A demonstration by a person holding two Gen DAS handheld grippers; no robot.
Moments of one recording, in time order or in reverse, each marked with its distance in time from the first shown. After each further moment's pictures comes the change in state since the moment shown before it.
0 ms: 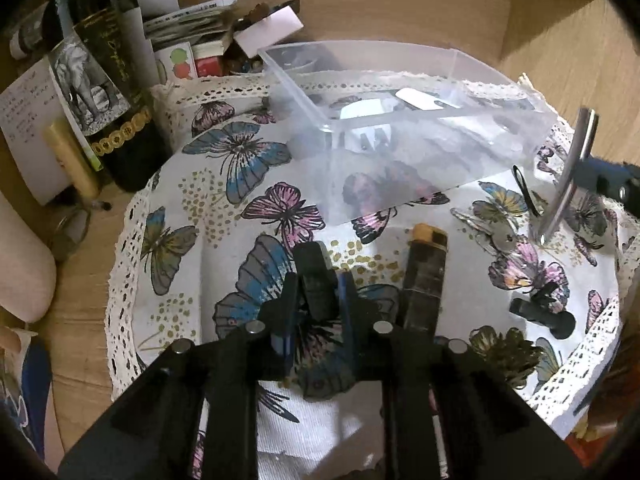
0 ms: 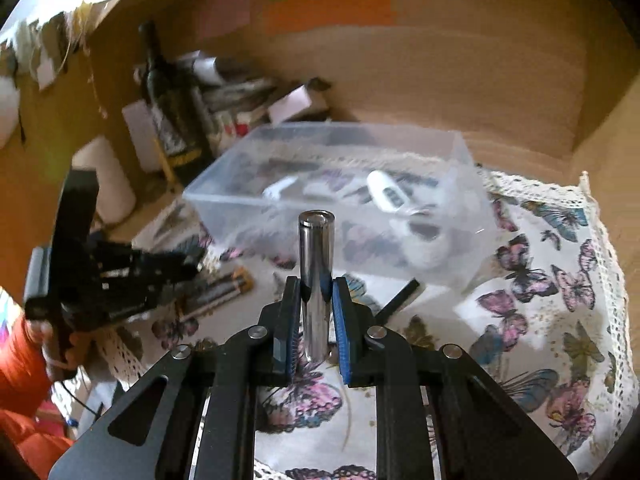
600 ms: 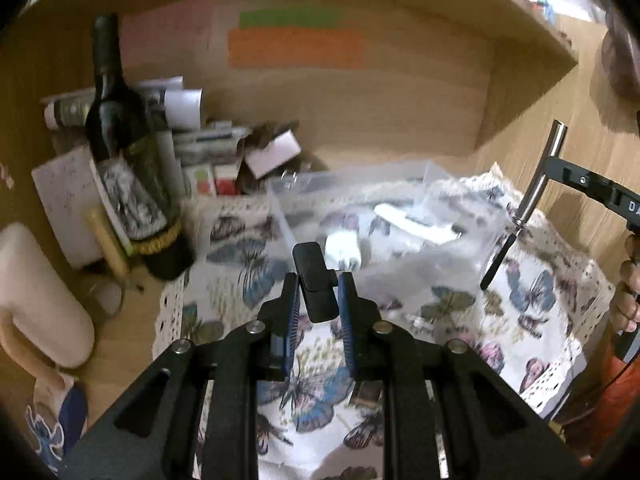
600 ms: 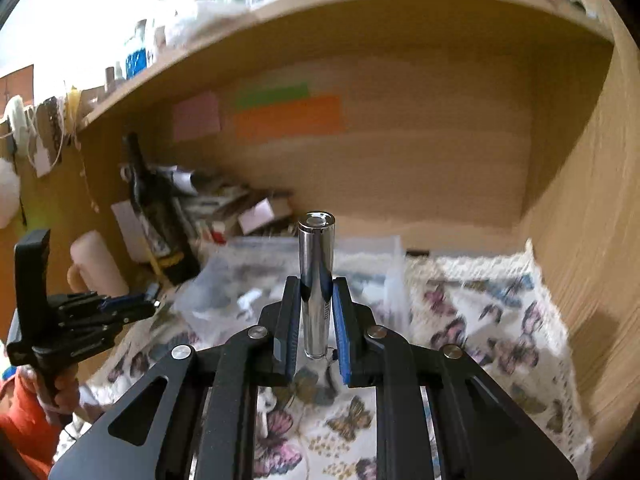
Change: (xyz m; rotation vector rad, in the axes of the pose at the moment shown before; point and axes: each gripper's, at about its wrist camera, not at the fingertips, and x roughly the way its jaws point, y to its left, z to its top) left arm -0.077 -0.001 0.040 -0.021 -0.278 -0.035; right arm -0.060 -0.020 0.048 0.031 -0.263 -0.089
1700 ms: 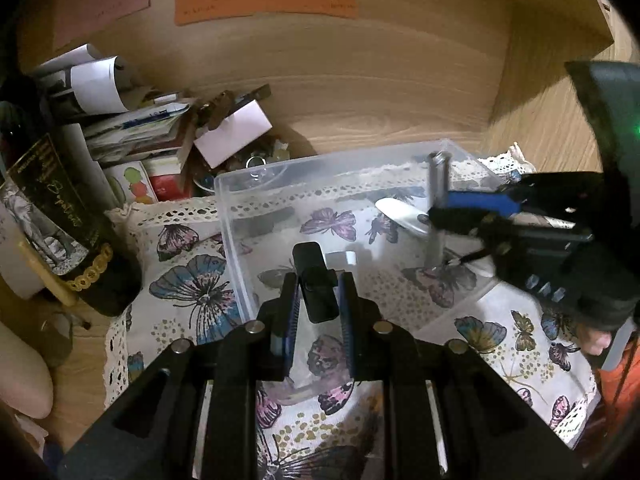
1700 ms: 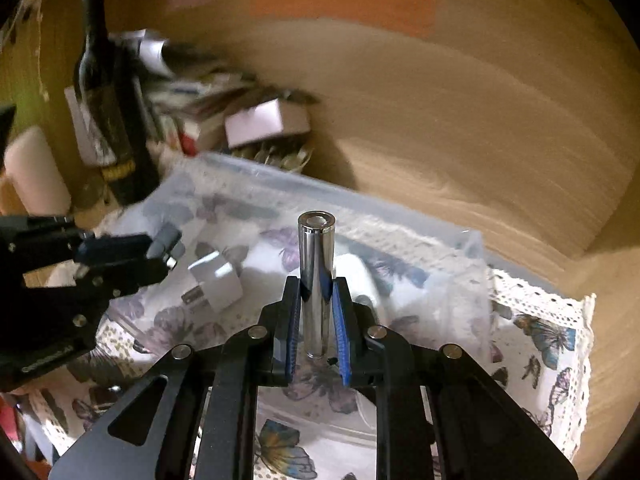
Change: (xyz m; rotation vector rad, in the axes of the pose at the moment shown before) left arm 0.095 -0.010 0.024 0.024 0.129 -0.034; right arm 0.160 0.030 -0.011 -0.271 0.373 -0.006
